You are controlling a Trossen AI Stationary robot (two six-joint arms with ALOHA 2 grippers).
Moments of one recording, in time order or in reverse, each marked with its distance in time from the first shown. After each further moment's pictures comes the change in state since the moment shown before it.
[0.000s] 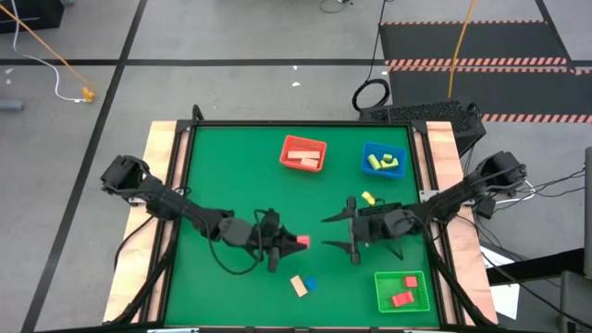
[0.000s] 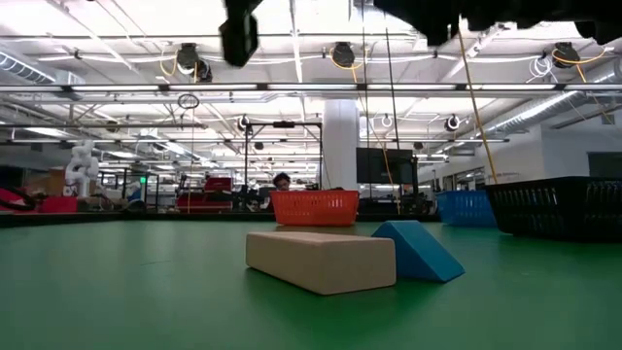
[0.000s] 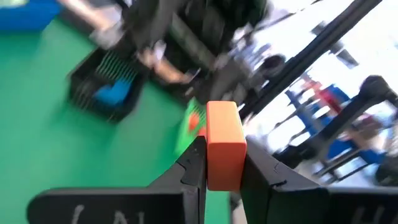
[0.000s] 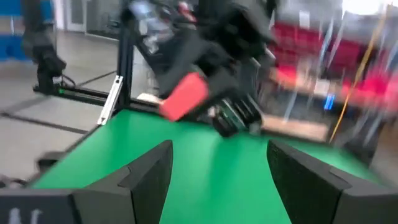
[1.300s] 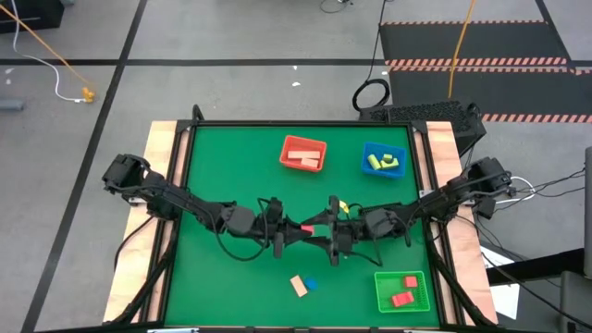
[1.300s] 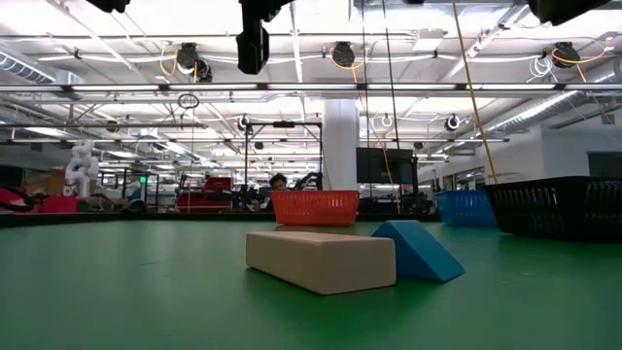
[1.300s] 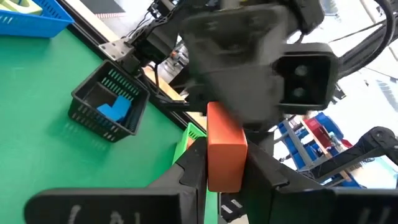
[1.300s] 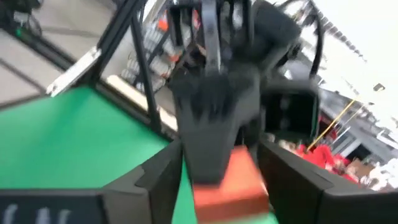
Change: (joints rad) left arm 0.080 0.001 0.000 0.060 0.044 -0.095; right arm -0.064 0.179 0.224 0.030 -0.053 -0.503
